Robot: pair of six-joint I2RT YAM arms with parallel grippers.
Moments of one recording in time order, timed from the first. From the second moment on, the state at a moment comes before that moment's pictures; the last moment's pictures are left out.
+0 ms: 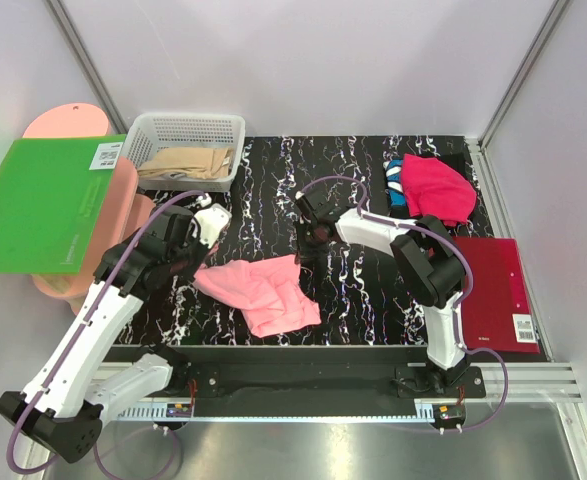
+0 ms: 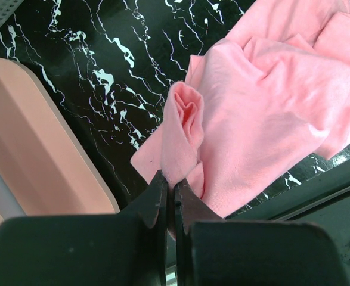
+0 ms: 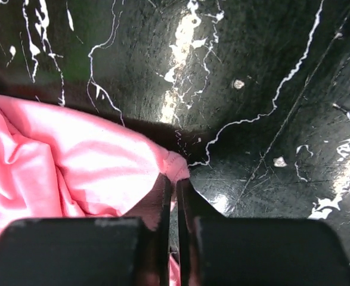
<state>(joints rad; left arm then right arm) -0.44 0.93 1.10 -1.05 -0.09 0.29 0.69 2.04 1.40 -0.43 -0.17 0.53</state>
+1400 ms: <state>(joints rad) -0.53 0.87 0.96 -0.97 0.08 0.32 0.38 0.99 1.08 -0.91 0.01 0.59</state>
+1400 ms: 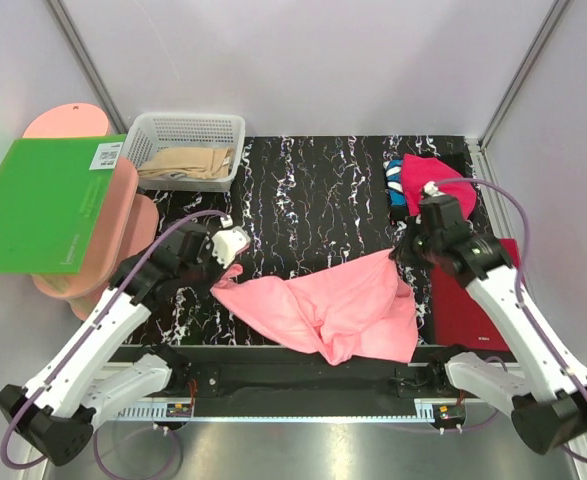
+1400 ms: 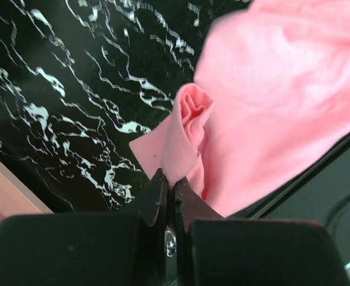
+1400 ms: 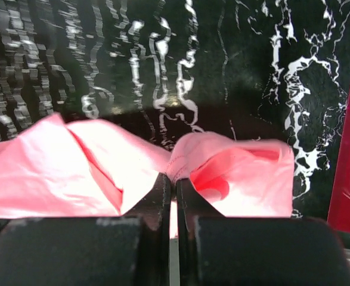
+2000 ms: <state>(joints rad) -0.50 1.23 0.87 -0.60 -0.29 0.52 0.32 1.74 1.37 -0.70 0.15 0.53</state>
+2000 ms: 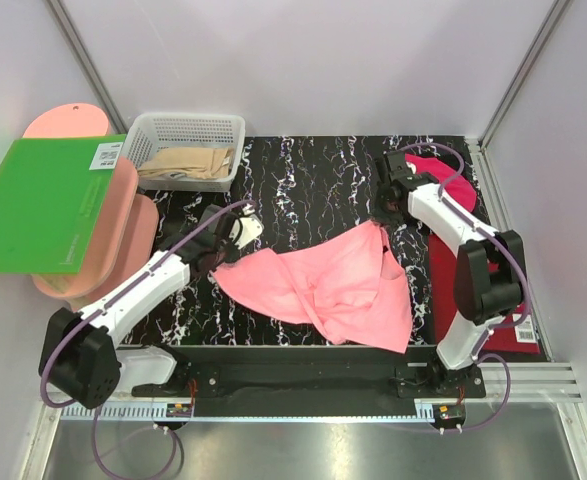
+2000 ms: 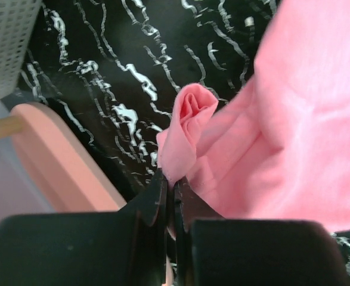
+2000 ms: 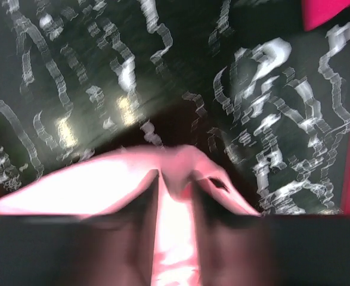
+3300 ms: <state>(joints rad) -0.39 1.56 0.95 -0.56 -0.35 0.46 0.28 1.64 0.97 -0.54 -0.07 0.63</state>
